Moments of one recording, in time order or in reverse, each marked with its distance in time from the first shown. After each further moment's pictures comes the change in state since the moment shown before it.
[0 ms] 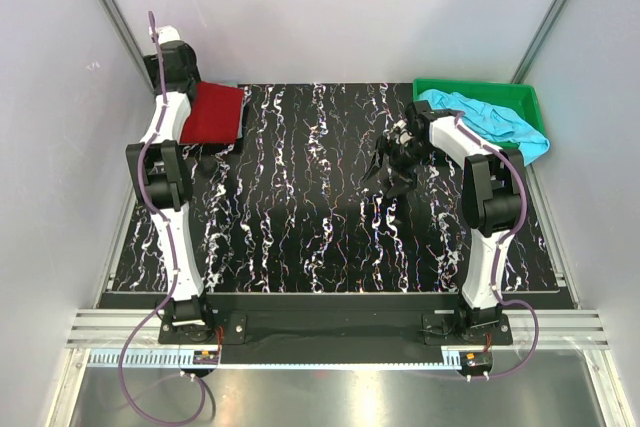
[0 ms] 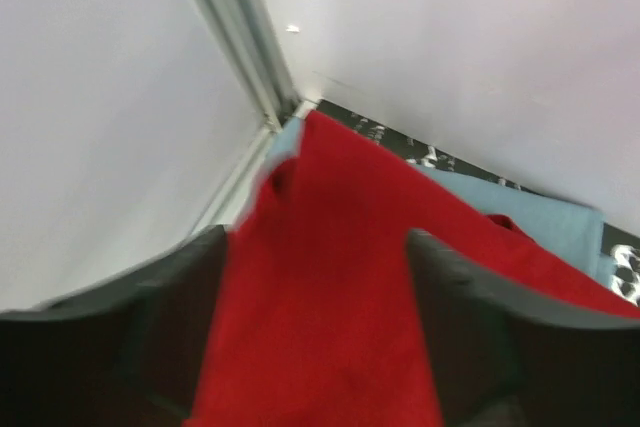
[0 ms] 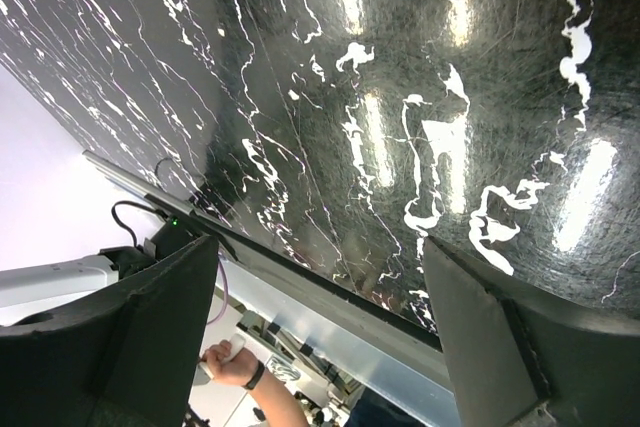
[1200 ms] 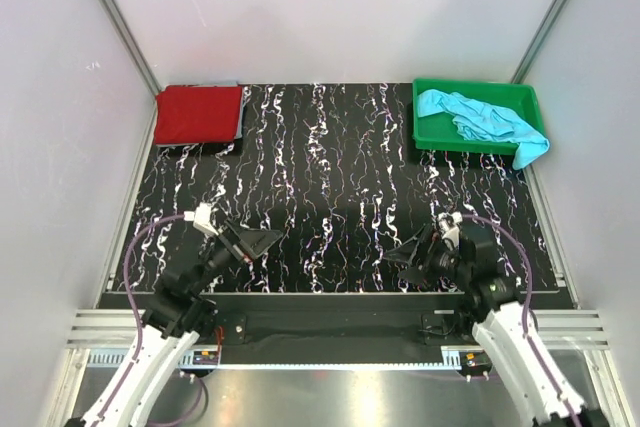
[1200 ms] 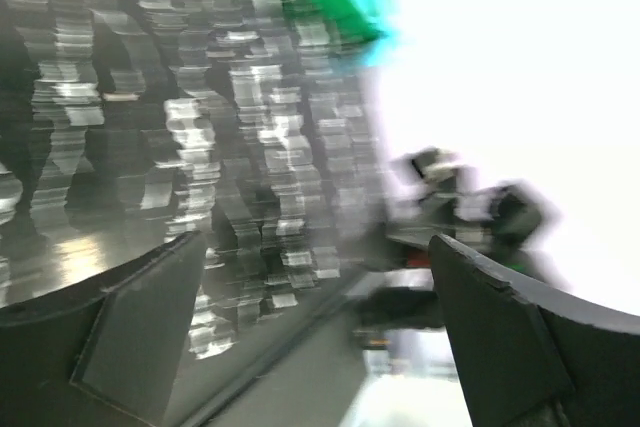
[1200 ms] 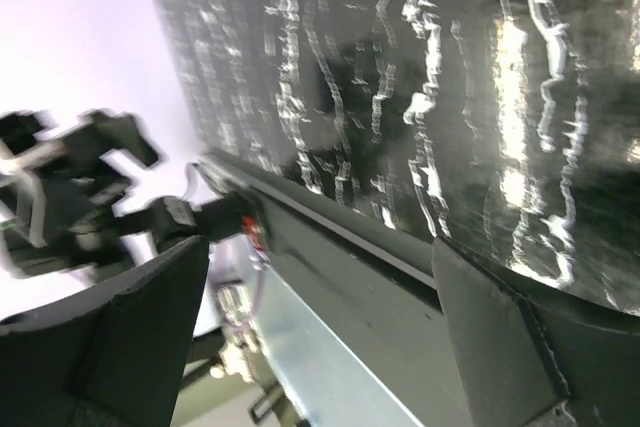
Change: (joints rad) left arm -0.559 -2.301 -1.996 -0.089 0.691 -1.009; right arm 0.013 -1.634 -1.388 0.490 -0.044 0.549
